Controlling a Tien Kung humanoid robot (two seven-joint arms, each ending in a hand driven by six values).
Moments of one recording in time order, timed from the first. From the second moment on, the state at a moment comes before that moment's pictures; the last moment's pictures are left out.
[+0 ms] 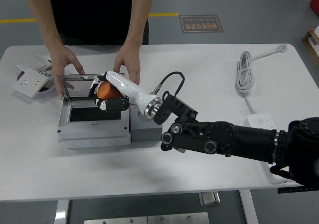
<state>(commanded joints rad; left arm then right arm) 0.07 0.12 -1.26 -0.18 1.40 0.00 0.21 1.01 0.00 0.07 1.08 -0.99 -0.49 0.09</state>
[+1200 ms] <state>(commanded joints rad) 0.07 0.13 -1.27 -0.18 1.42 0.00 0.22 1.08 0.00 0.03 1.11 -1.31 -0.36 -0.27</state>
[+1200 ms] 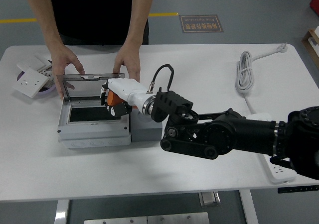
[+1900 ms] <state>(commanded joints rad) 0.07 0.13 -1.28 -0.18 1.44 0.00 0.22 1.09 0.00 0.04 1.12 -1.36 -0.29 -0.30</state>
